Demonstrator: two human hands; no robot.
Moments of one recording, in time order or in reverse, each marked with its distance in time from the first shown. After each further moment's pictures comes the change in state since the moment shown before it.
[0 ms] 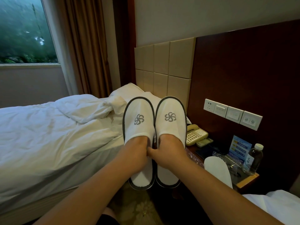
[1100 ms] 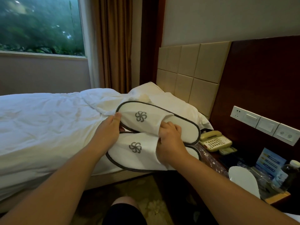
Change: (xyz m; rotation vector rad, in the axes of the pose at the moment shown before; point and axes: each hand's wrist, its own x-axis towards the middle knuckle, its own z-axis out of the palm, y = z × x) left_hand 0.007 -0.181 -0.088 -0.546 0.370 -0.206; right_hand 0.012 -0.089 0.058 -0.095 0.152 -0.501
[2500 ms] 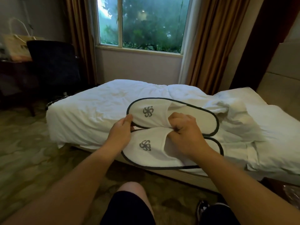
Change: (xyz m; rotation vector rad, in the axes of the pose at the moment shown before) left_hand -0.071 -0.107 -0.159 -0.041 0.536 -0.327; right_hand 0.077 -0.138 0.098 0.571 -0.117 -0.600
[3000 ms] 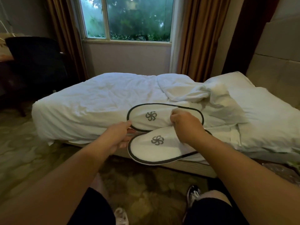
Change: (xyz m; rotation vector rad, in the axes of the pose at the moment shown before) left_hand -0.033 0.005 0.094 -0.180 -0.263 -0.372; right_hand -0.060 0.115 -0.041 -0.365 -0.231 0.147
